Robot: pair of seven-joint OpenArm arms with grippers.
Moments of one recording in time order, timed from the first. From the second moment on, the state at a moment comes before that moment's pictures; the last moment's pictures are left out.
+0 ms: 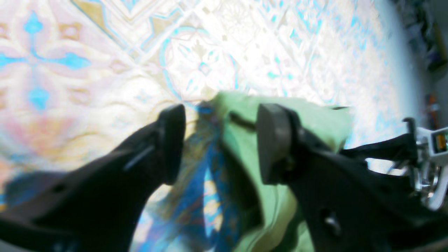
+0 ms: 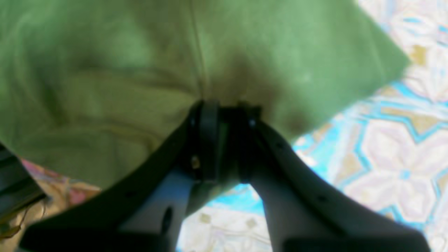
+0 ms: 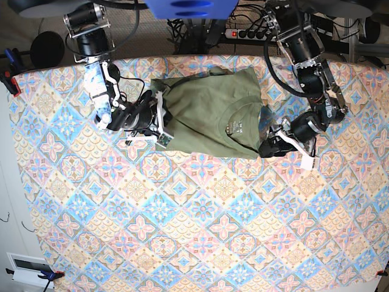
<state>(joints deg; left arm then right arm) -4.2 -5.2 -30.2 84.0 -43.6 -36.0 64.2 2.5 13.2 -15.7 90.7 17.3 40.9 -60.9</state>
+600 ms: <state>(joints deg) 9.2 -5.7 -15.1 96.2 -48.3 -35.9 65.6 0.2 13.1 -15.0 98.6 17.4 40.9 -61.4</state>
